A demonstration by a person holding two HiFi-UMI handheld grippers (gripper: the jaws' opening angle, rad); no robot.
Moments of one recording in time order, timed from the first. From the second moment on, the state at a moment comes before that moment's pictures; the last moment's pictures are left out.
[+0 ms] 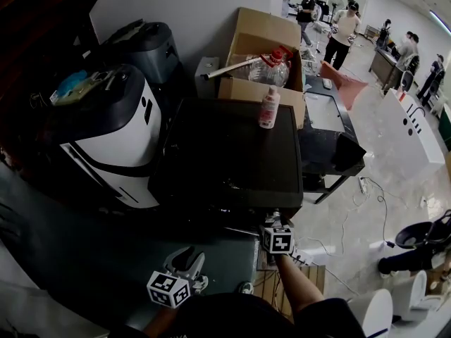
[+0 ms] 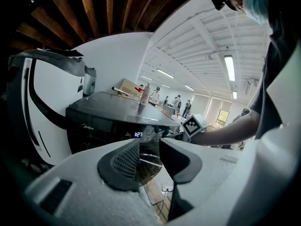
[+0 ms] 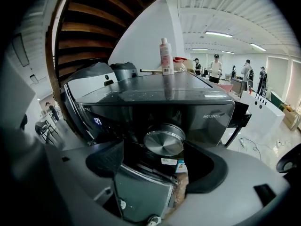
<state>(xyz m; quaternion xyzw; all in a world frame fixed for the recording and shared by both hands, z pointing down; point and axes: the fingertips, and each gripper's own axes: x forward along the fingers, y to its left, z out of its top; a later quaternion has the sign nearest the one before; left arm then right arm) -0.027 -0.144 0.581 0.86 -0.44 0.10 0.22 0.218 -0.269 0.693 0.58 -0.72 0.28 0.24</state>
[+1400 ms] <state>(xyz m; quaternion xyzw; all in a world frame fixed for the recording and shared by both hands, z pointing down) -0.116 -0.144 0.557 0.92 -0.35 0.07 0.18 0.056 -0.131 0.529 0.62 -0.77 0.16 0.08</state>
